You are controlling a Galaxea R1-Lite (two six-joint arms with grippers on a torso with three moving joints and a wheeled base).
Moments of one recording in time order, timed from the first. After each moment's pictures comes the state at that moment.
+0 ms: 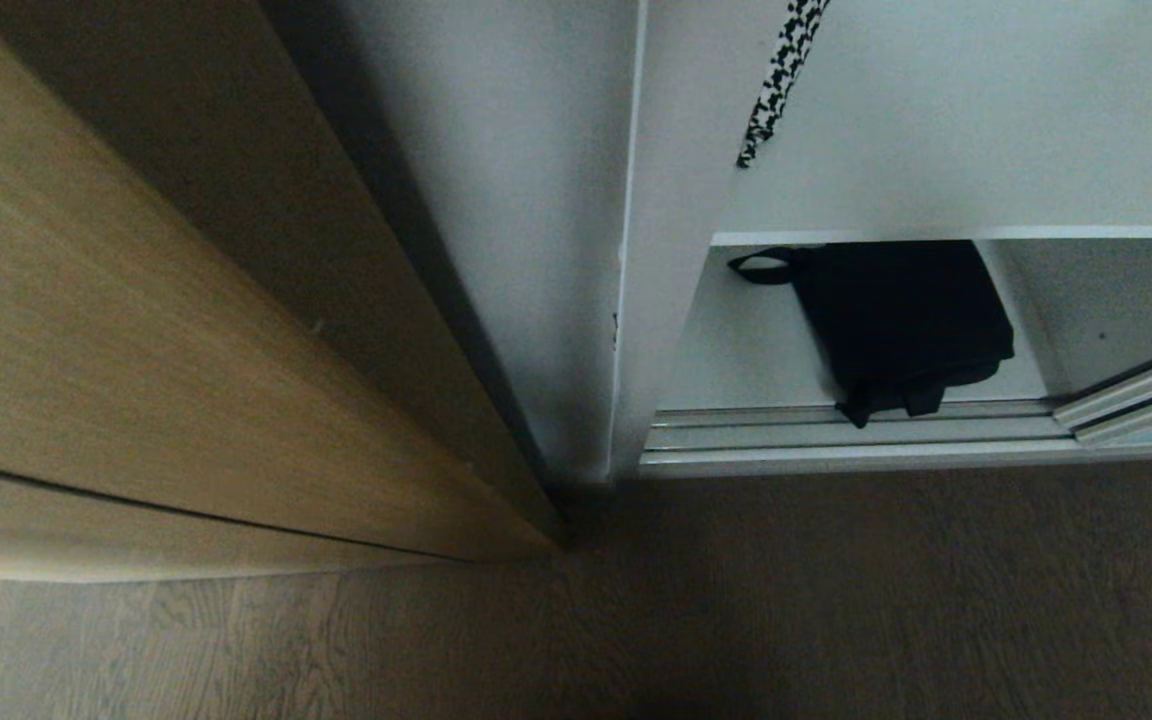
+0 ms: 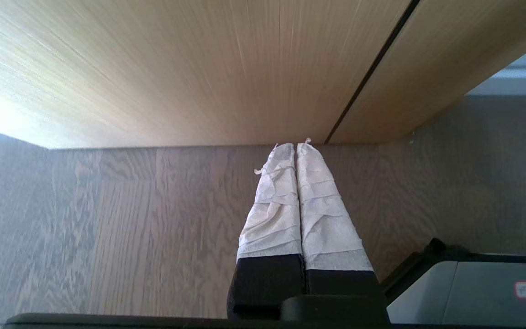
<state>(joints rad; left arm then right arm) 0.00 0.00 -0.03 0.05 0.00 0.00 0.01 0.00 0.00 0.00 0.00 0.01</state>
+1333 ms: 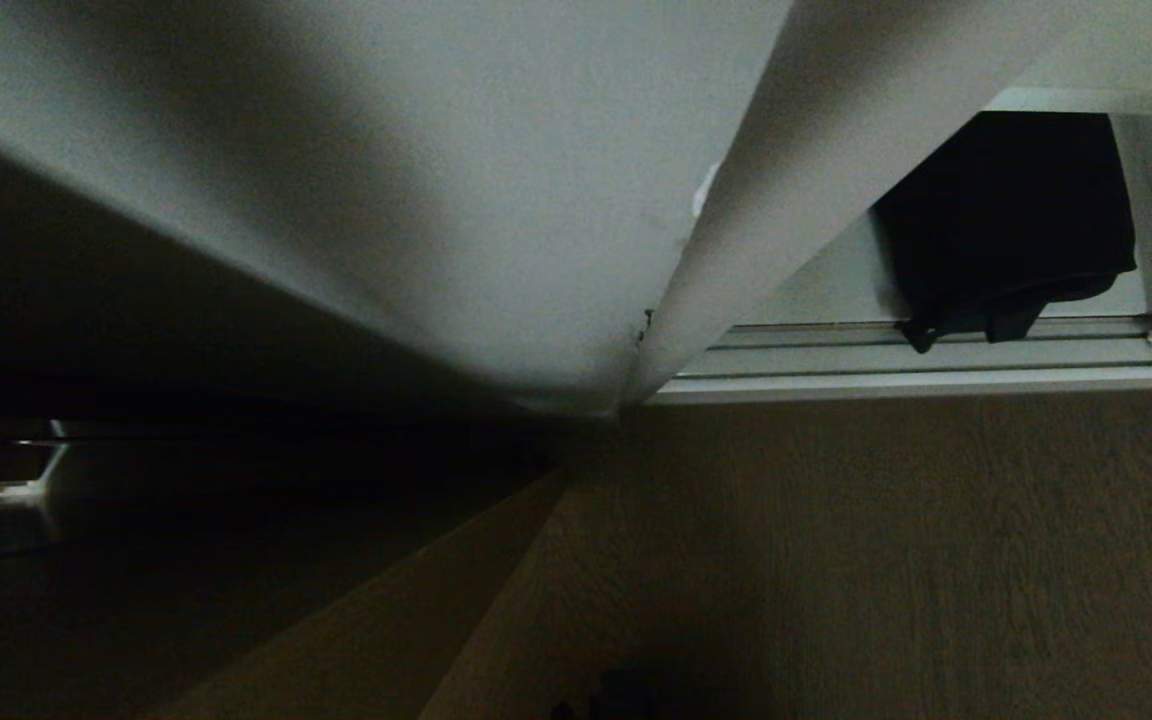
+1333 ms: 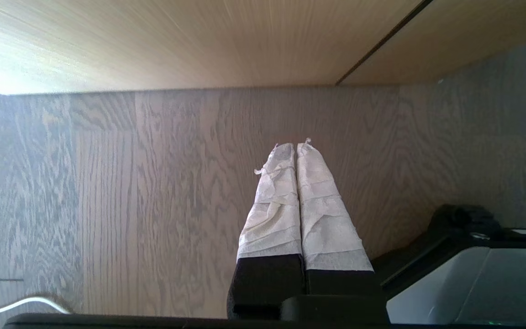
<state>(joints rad) 0.00 0.00 -0.03 0.06 0.00 0.00 0.01 0.00 0.00 0.00 0.00 0.01</state>
